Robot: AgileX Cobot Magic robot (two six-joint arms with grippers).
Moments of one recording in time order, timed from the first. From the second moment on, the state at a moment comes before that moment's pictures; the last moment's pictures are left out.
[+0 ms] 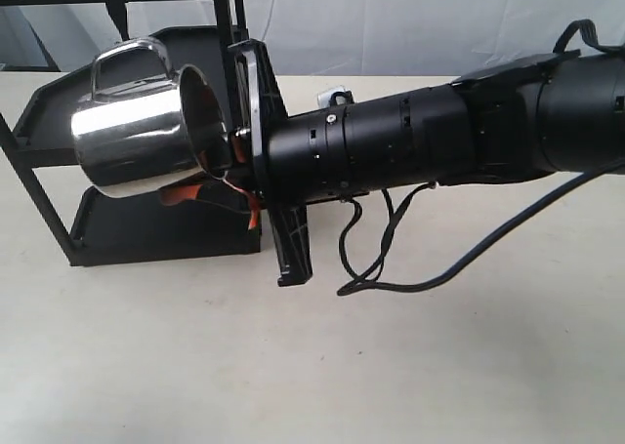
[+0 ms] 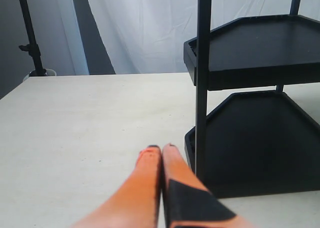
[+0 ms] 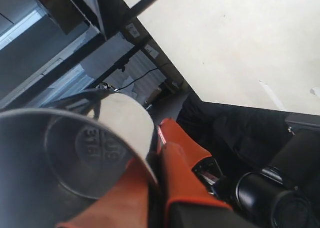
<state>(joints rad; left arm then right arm) 0.02 0.00 0.00 0.04 0.23 -0.01 0.69 1.64 -0.96 1.73 0.74 0.14</state>
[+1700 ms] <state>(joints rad) 0.02 0.00 0.00 0.04 0.23 -0.01 0.71 1.81 -1.15 1.74 0.67 0.32</state>
